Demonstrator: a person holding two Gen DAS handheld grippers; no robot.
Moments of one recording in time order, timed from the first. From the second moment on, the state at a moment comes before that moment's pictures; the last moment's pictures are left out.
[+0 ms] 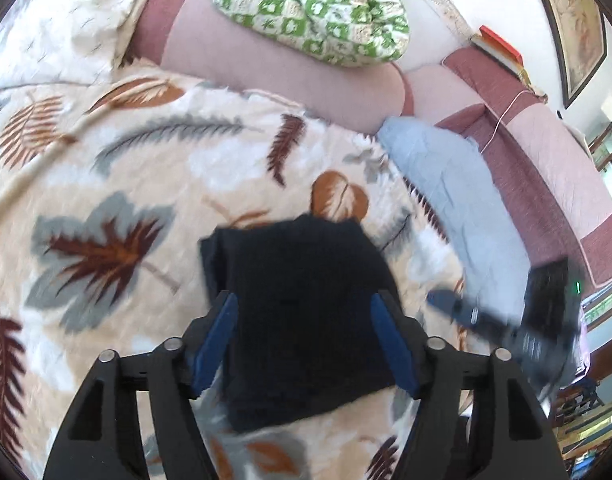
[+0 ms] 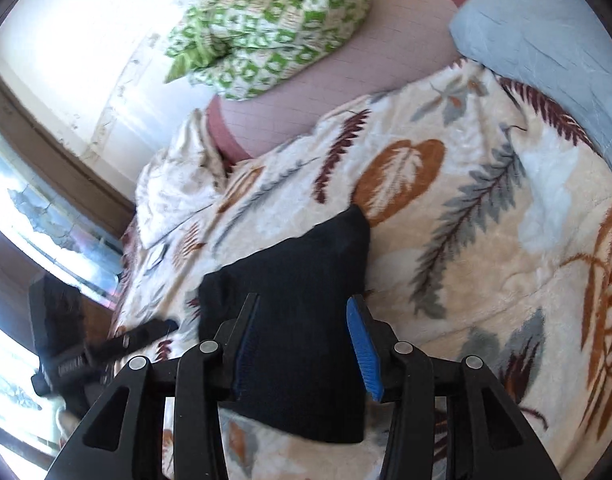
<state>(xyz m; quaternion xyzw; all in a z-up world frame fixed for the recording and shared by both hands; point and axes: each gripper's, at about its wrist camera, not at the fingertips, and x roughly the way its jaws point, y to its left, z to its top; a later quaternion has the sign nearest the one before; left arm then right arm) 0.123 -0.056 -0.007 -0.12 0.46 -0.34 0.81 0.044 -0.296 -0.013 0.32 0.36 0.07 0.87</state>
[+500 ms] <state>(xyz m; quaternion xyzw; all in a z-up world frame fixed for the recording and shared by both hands) 0.193 -0.079 -0.060 -0.20 0.53 -0.32 0.76 0.039 -0.259 -0.066 0.27 0.40 0.06 0.87</state>
